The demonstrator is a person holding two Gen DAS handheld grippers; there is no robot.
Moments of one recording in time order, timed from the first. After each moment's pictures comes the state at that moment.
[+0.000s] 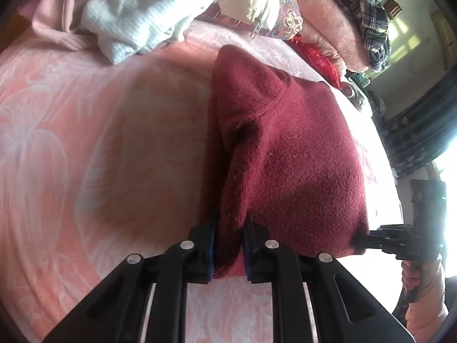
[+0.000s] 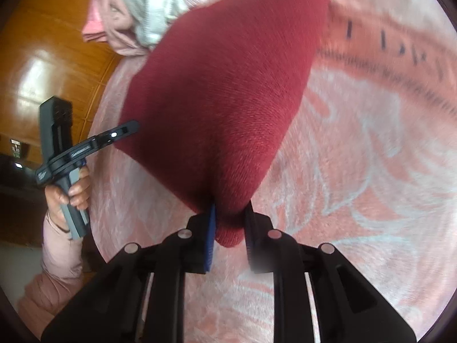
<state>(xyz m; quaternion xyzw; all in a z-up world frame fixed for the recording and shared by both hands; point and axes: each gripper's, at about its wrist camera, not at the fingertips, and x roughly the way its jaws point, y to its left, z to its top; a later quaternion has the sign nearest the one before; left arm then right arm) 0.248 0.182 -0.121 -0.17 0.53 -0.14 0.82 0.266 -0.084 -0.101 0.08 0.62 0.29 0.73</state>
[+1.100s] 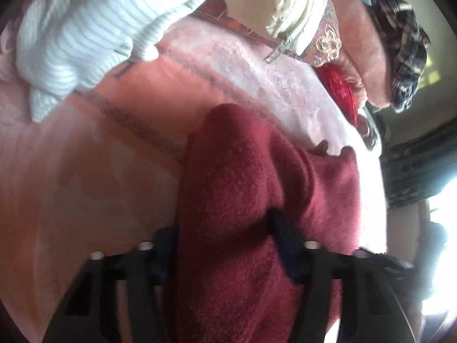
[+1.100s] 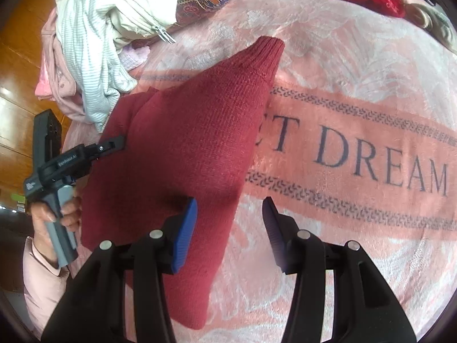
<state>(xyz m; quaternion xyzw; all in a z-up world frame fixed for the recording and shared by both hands) 0.398 0.170 -0.138 -0.25 0.55 -0.11 0.79 0.388 -0.128 -0.097 0.10 0.61 0.18 0.77</state>
